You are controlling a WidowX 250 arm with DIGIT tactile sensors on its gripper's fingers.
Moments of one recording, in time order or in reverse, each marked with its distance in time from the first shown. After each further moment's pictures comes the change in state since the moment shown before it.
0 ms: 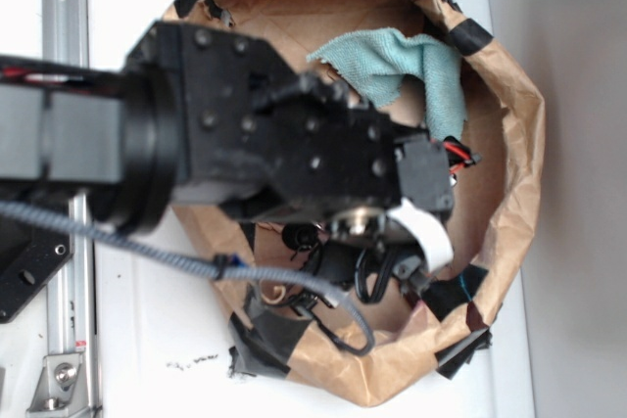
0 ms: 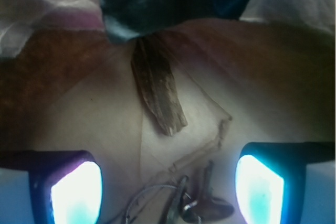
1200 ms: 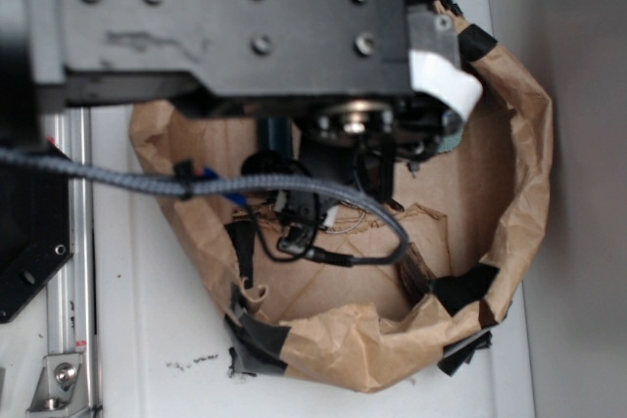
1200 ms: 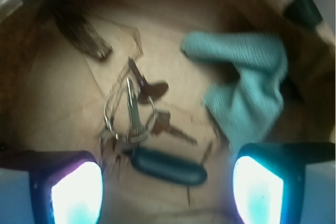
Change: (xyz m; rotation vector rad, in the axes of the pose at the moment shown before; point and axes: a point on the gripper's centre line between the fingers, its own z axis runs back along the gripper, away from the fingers) arm -0.041 0.023 0.065 0.112 0.234 0.451
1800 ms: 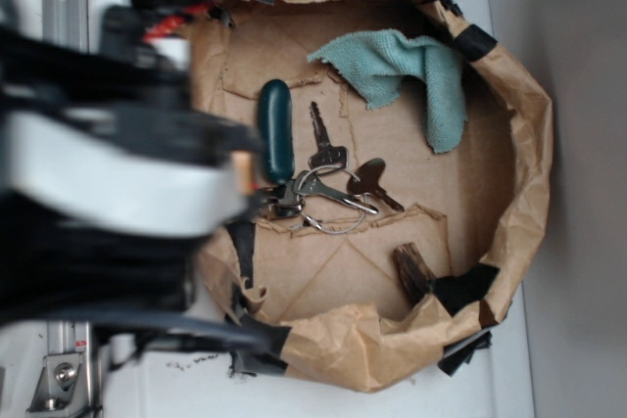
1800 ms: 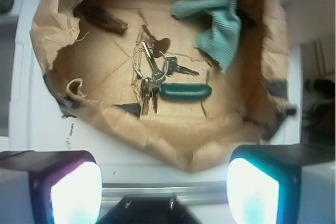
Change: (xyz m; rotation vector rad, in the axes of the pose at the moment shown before) arm -0.048 -0.041 0.070 0.040 0.062 0.257
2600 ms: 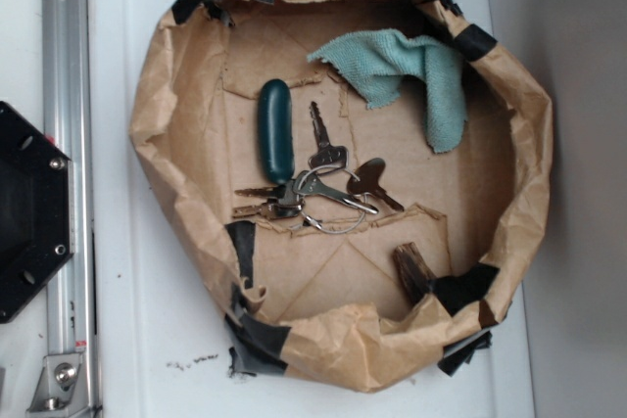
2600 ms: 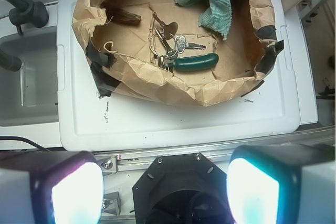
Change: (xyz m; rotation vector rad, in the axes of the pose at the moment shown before) arm -0.079 -0.010 0.059 -0.144 -0.083 0.178
